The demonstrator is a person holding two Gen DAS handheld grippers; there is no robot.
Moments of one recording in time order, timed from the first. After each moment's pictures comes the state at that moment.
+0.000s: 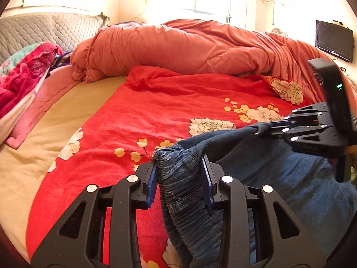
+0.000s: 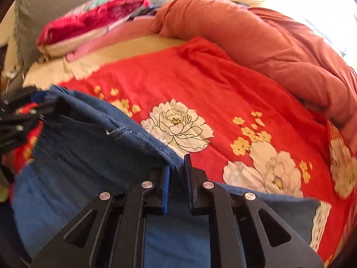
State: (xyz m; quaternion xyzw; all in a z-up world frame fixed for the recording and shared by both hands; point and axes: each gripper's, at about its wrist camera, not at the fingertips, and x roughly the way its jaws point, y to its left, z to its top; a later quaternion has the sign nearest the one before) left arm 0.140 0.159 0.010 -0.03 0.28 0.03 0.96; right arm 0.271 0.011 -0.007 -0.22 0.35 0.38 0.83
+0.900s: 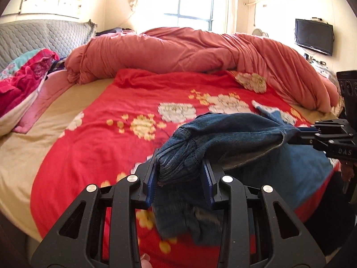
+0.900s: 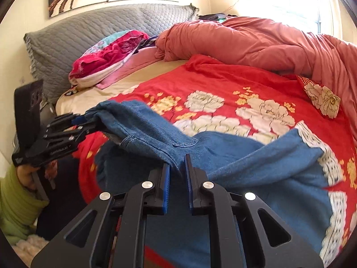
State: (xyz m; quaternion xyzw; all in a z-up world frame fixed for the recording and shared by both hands) left arm 0.016 0.107 0.019 -0.02 0.28 -0.02 0.96; right arm 0.083 -0.084 0.022 -0.09 0.33 0.38 0.86
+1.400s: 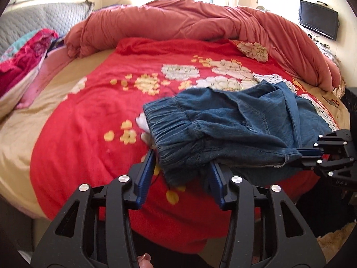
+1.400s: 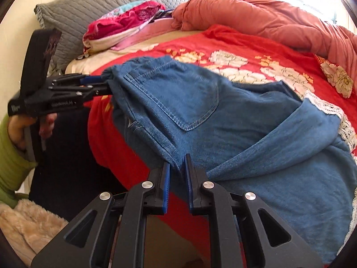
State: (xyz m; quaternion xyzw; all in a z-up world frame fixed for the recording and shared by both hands) left arm -0.008 0.117 -0.015 -0.03 0.36 -0.02 0.93; right arm 0.032 -0.072 -0.045 -0.14 0.39 0.40 0.82
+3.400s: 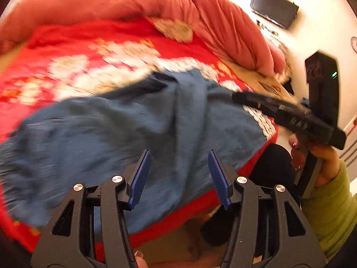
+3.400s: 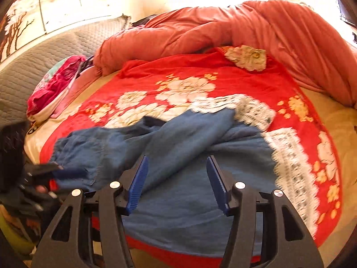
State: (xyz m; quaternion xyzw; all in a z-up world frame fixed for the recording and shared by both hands) left arm 0.057 -0.026 -0.003 -0.07 0.43 -0.25 0.87; right arm 0.093 -0.212 0.014 0.02 0.36 0.20 0.91
